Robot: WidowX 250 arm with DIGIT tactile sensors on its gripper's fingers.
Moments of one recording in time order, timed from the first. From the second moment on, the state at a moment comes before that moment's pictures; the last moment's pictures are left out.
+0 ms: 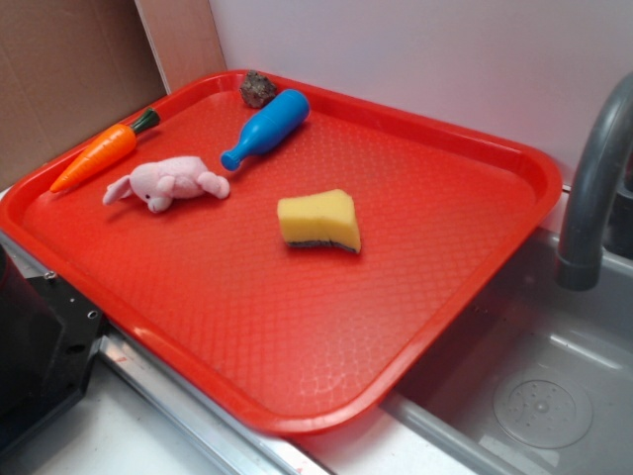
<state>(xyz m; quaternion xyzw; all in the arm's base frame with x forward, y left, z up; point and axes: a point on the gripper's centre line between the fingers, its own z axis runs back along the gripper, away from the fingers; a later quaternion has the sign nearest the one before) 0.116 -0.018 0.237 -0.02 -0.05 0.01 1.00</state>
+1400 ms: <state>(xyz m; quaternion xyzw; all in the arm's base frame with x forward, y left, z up) 0.233 -0.105 0.065 -0.05 -0.03 -0.31 0.95</state>
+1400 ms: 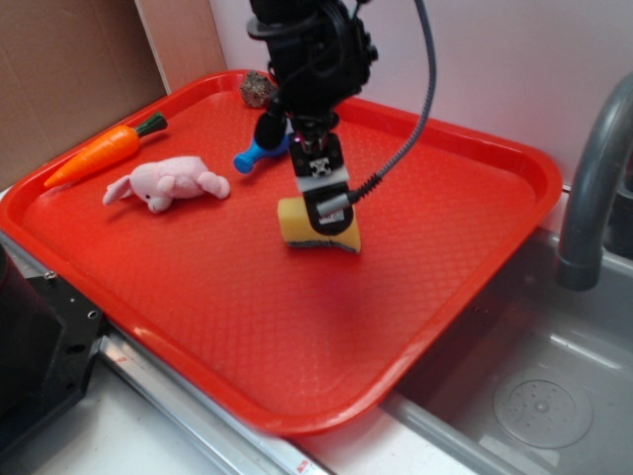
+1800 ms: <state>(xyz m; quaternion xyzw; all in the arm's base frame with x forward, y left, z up) 0.236 -0.080 0.033 -0.05 0.01 -0.31 0.95</state>
